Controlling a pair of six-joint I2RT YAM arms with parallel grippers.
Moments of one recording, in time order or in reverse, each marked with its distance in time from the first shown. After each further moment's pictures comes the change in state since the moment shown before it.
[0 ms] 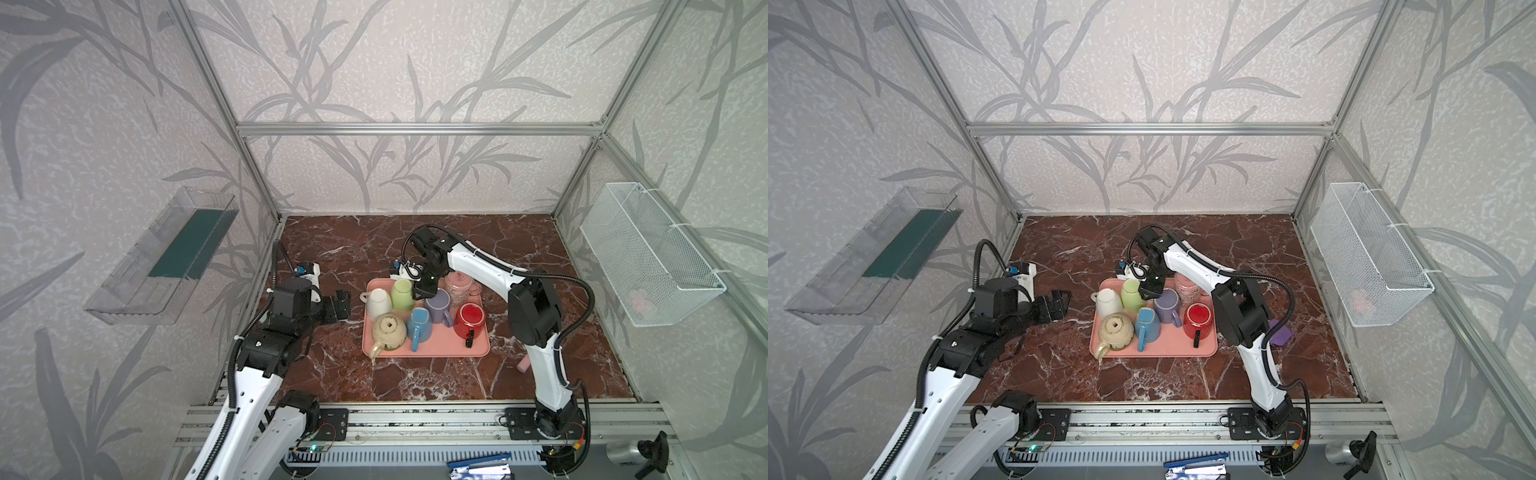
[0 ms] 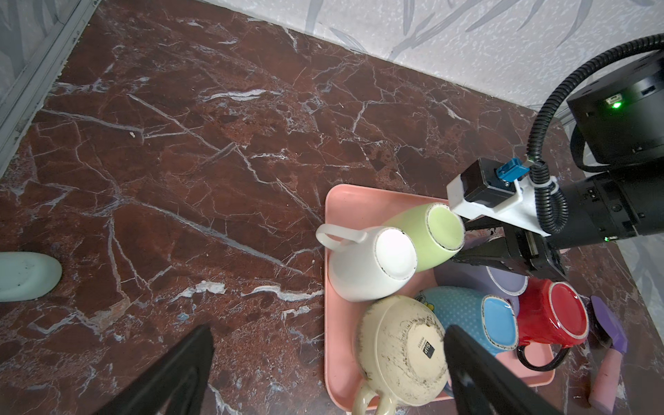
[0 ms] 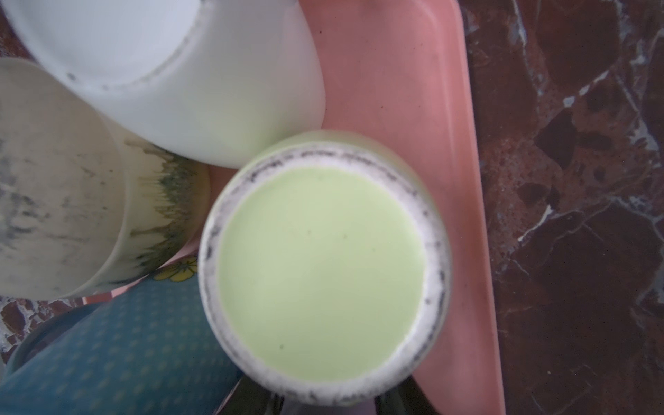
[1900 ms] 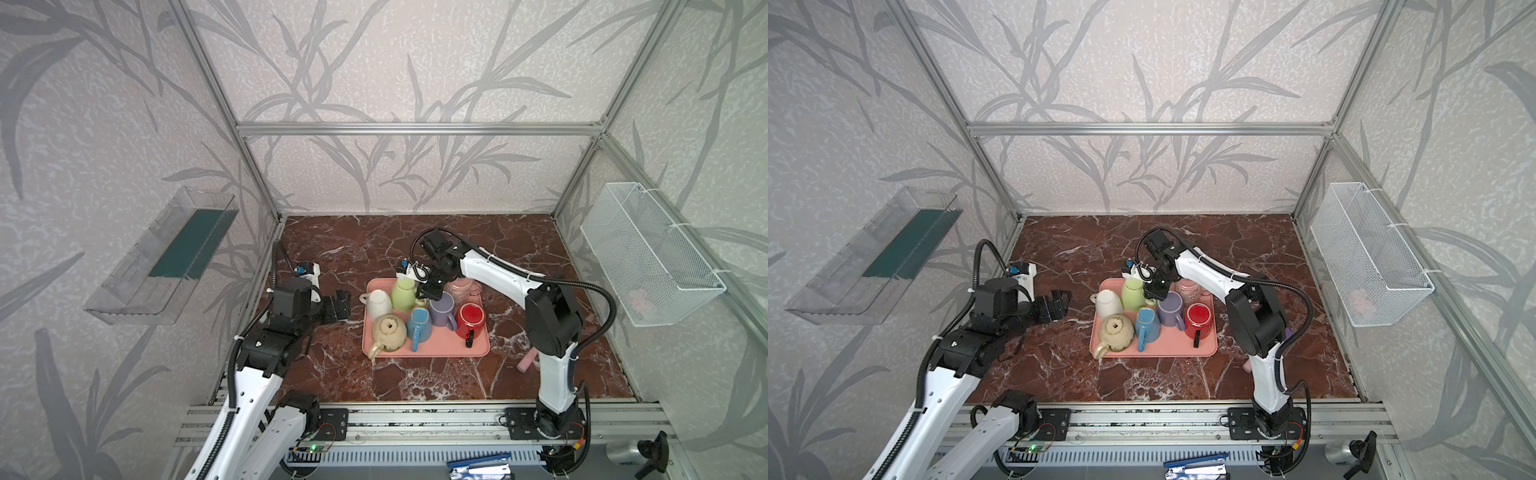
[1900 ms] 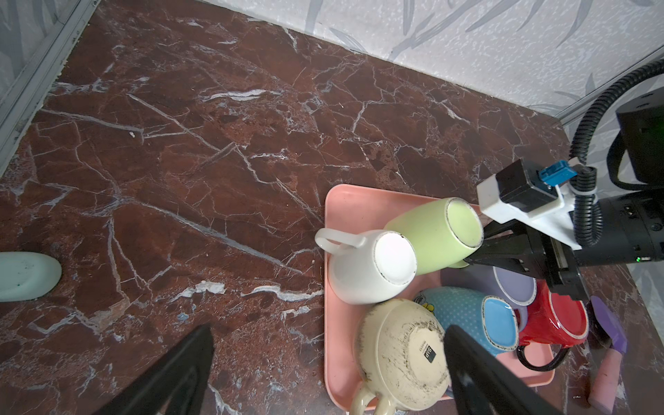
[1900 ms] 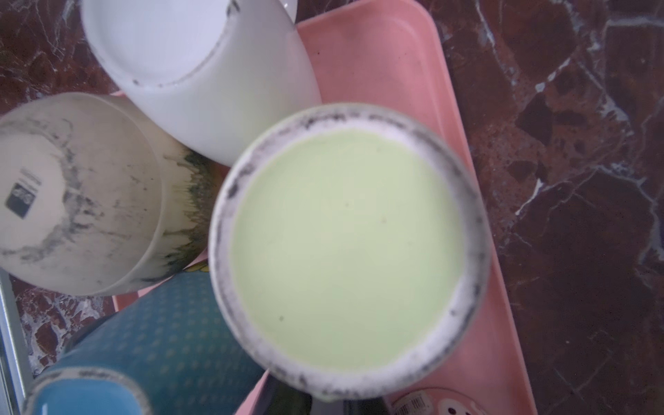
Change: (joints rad) left arm 0.000 -0.001 -0.001 0.000 0.003 0.000; right arm -0.025 -0.163 -0.225 0.179 -0.053 0.104
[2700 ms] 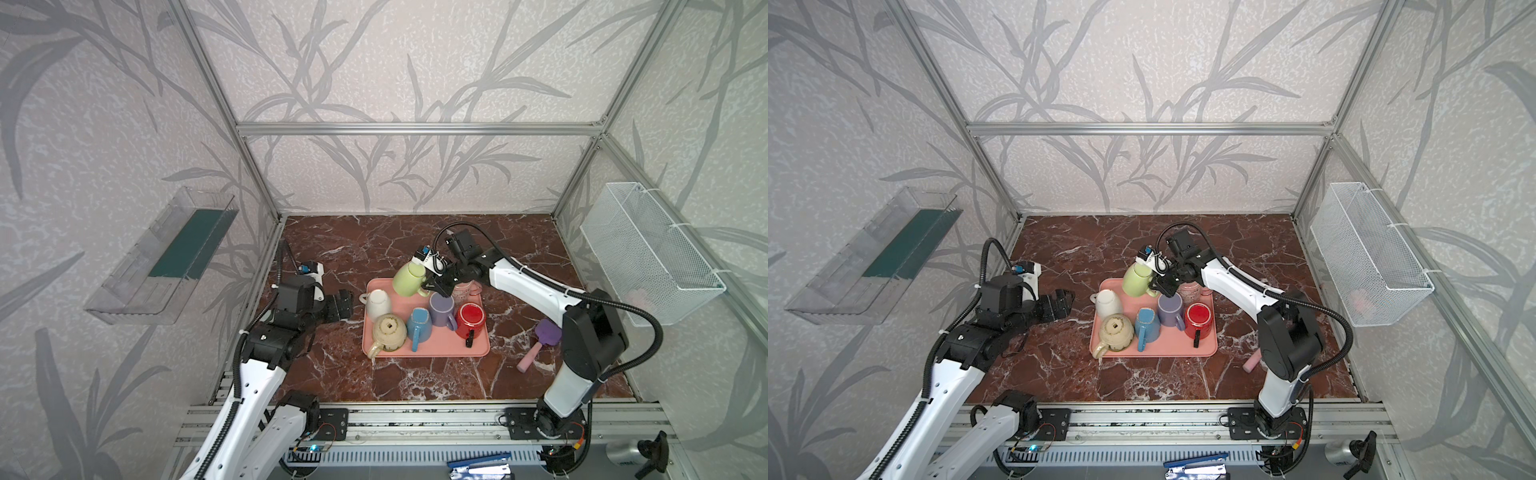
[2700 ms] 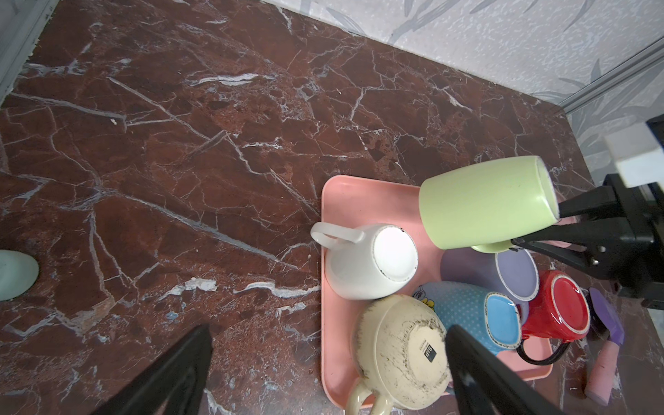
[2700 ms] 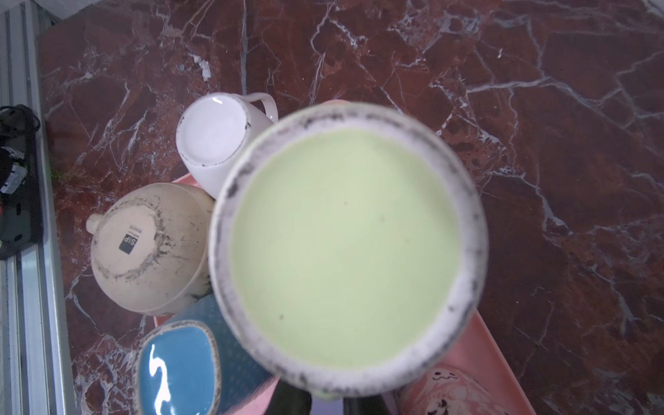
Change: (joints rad) left arm 0.000 0.048 -0.010 0.023 0.039 -0.003; right arm -0.085 -0.268 -0.301 0.318 -0.122 0.221
